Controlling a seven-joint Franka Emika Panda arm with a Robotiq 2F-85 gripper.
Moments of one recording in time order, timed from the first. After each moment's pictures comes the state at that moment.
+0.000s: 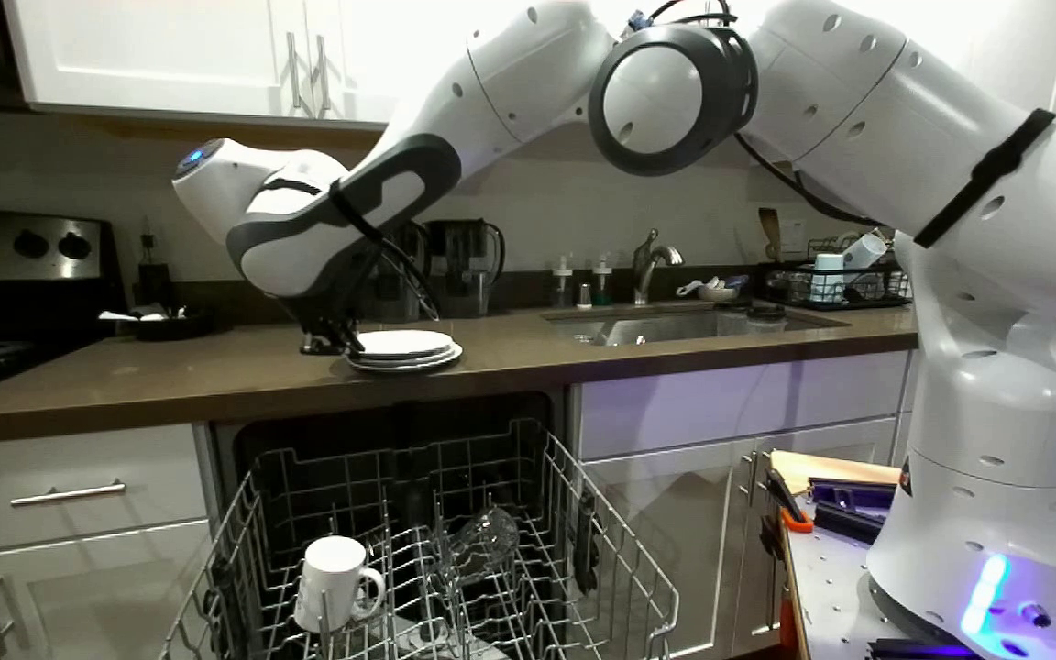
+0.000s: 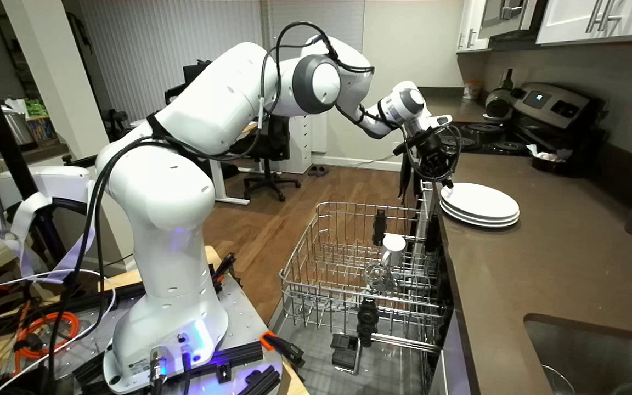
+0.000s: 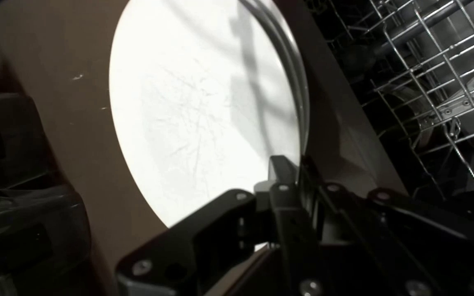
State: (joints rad) arm 0.23 0.95 -0.20 -1.03 -0.56 1.87 0.28
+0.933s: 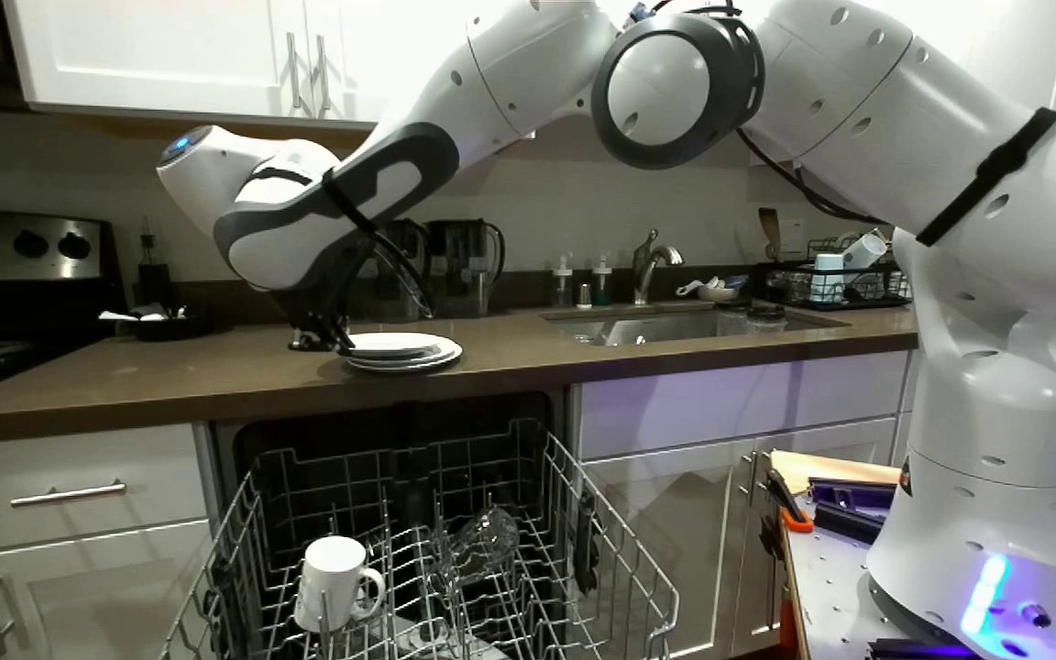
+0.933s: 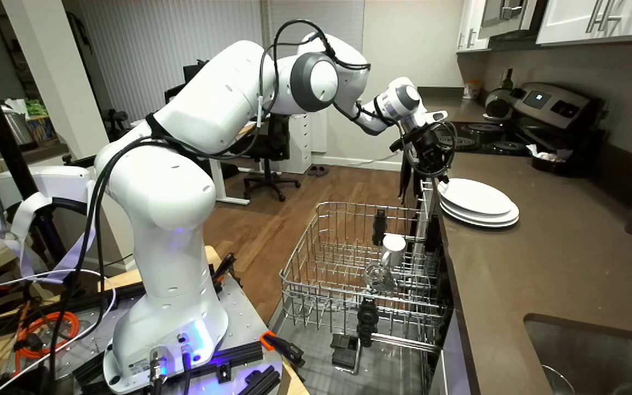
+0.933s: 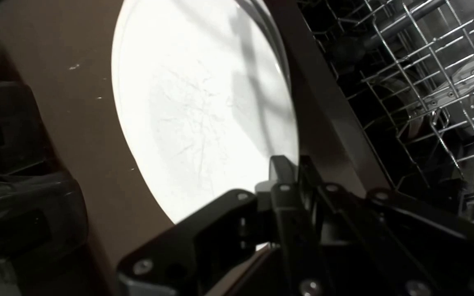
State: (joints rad) arm 0.25 0.94 -0.19 -1.03 -0.56 1.87 0.28
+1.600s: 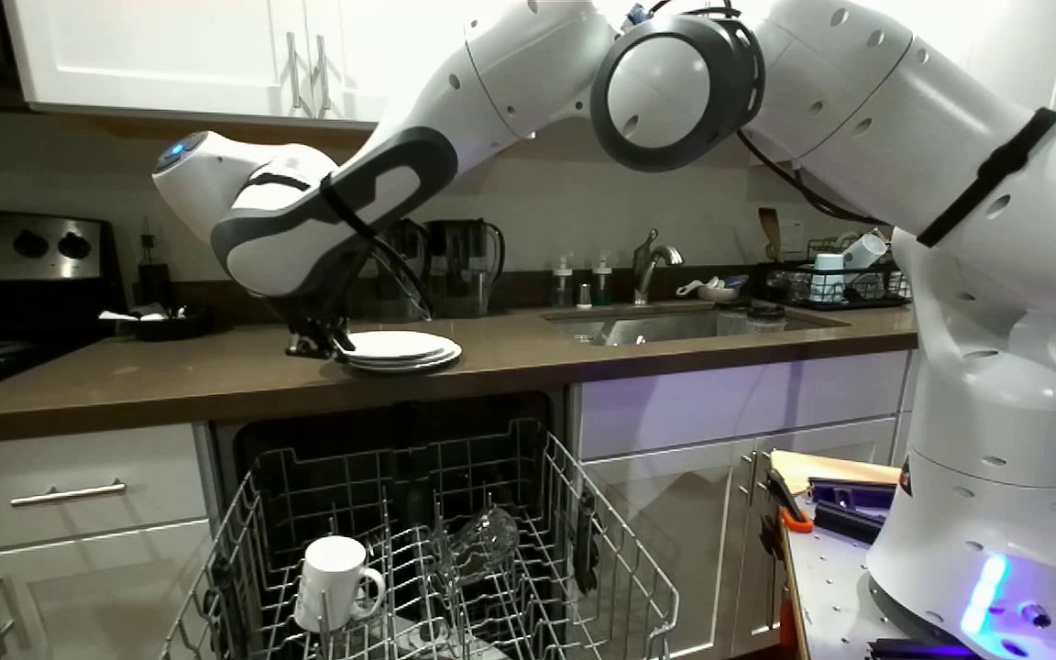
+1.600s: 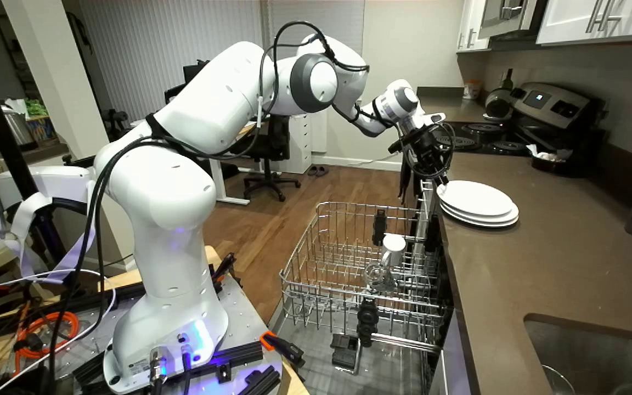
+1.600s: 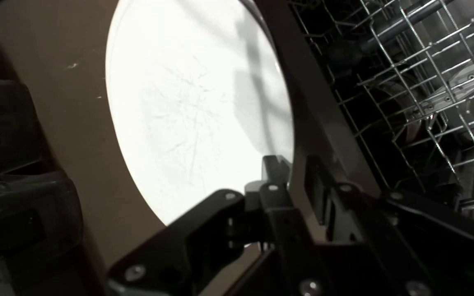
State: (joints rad) arm 0.25 0.95 -0.20 -1.03 -0.56 1.87 0.28
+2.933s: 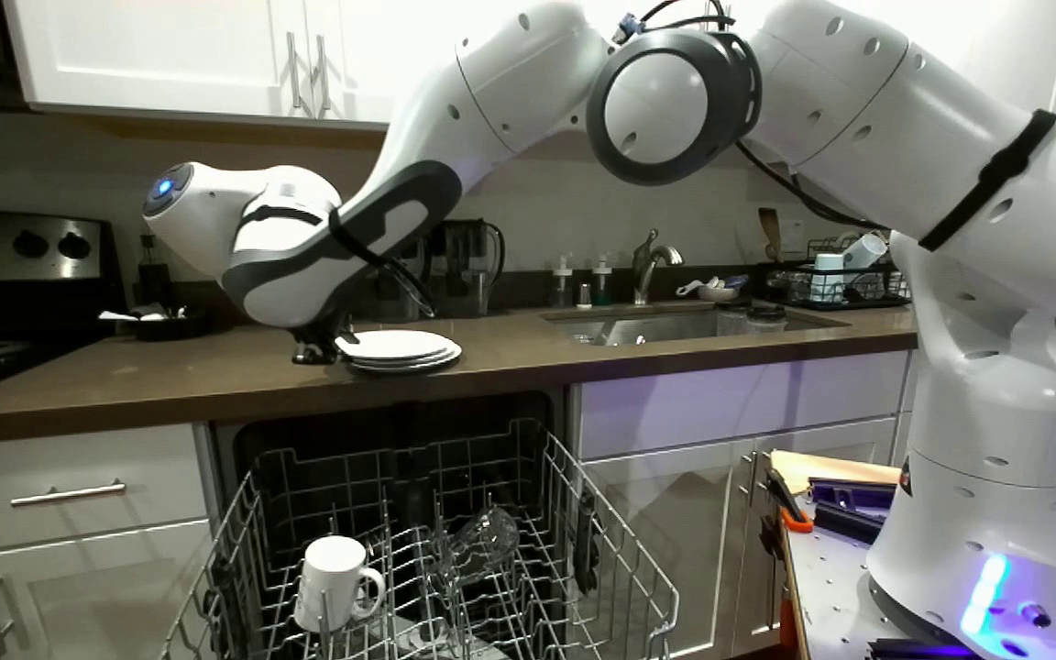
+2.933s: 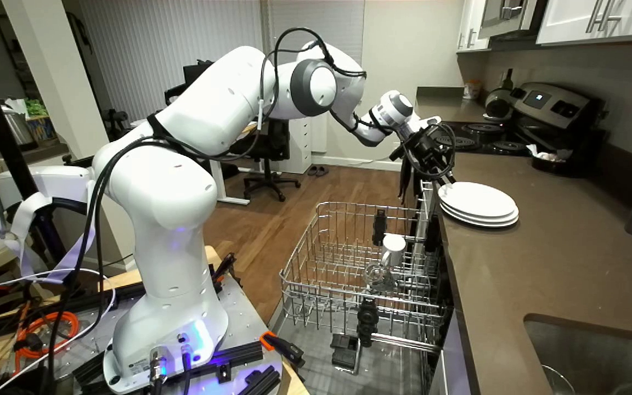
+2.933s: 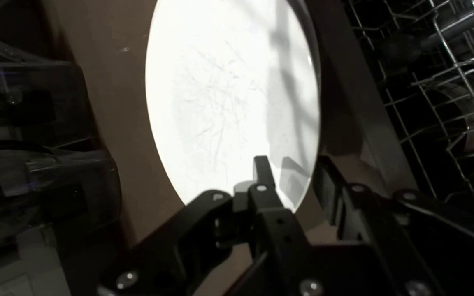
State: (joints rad) arm 0.28 0.98 -0.21 -1.04 -0.72 1.87 0.33
